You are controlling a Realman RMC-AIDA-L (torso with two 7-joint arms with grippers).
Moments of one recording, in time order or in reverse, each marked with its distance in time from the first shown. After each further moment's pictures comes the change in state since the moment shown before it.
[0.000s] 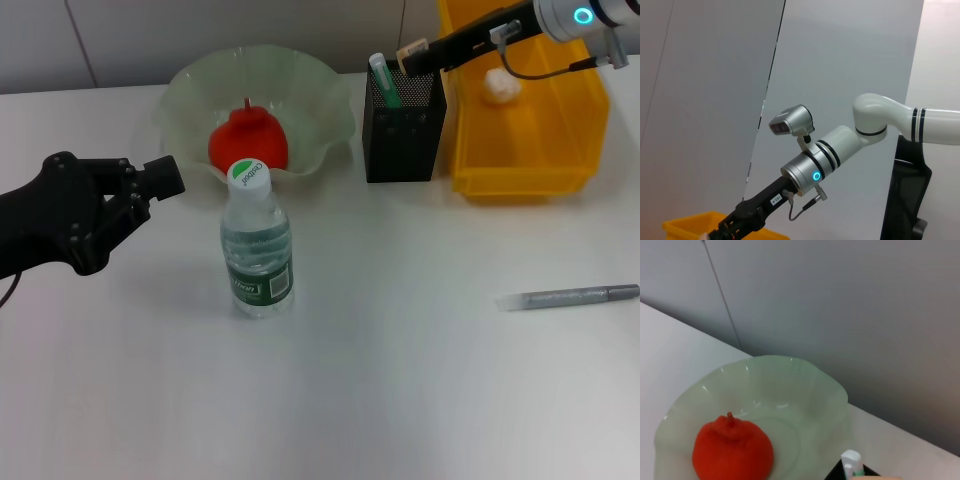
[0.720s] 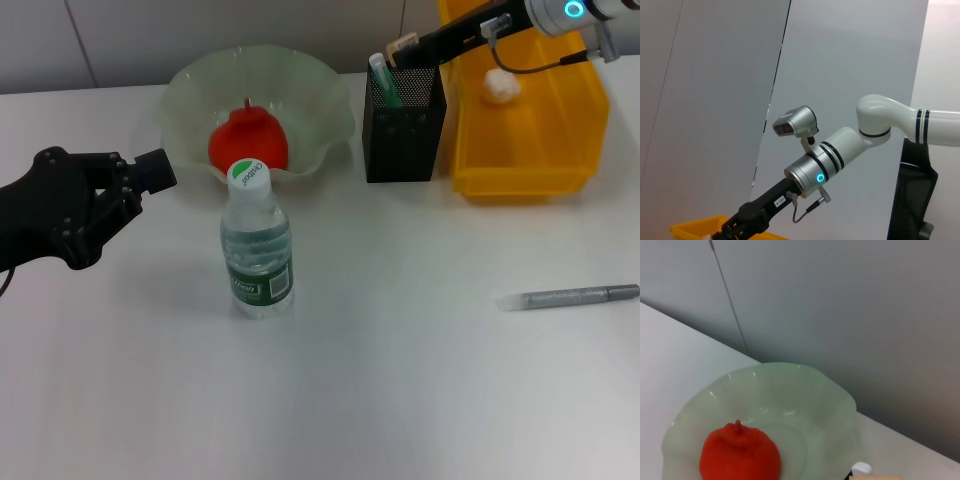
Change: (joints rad) left arm 0.000 0.001 -0.017 0.004 -0.001 0.000 0.006; right arm 0.015 0.003 0.001 0.008 0.004 0.000 -0.007
